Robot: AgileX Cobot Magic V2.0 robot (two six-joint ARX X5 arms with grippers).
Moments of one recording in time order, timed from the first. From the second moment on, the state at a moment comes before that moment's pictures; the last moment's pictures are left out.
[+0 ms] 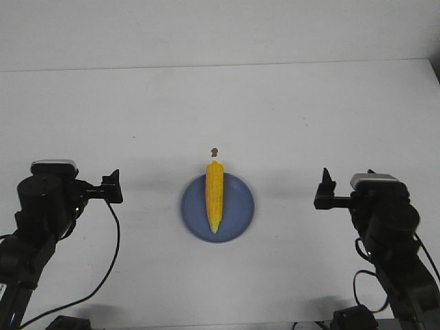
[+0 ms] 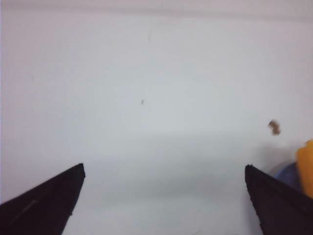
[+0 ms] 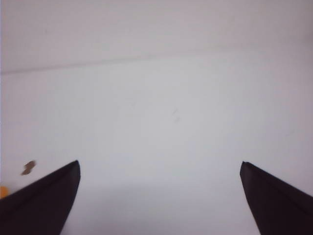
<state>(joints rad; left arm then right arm) -0.17 0.92 1.01 -0.44 0.00 -0.12 0.17 0.67 0.87 -0.50 0.16 0.15</state>
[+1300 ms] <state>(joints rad) -0.17 0.44 0.58 -0.25 0.00 -0.12 0.15 0.21 0.52 -0.41 0.11 0.04</state>
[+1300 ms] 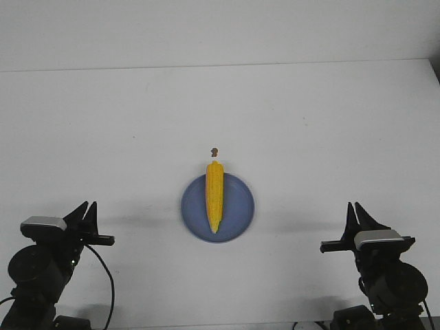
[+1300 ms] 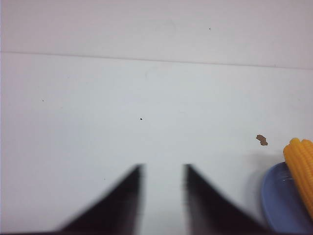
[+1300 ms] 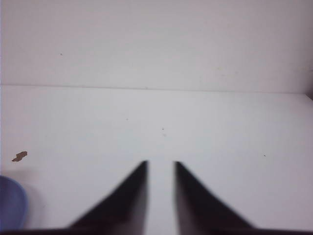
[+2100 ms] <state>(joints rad) -0.17 0.43 0.58 -0.25 0.00 -0.12 0.15 0.21 0.52 -0.42 0.11 0.04</state>
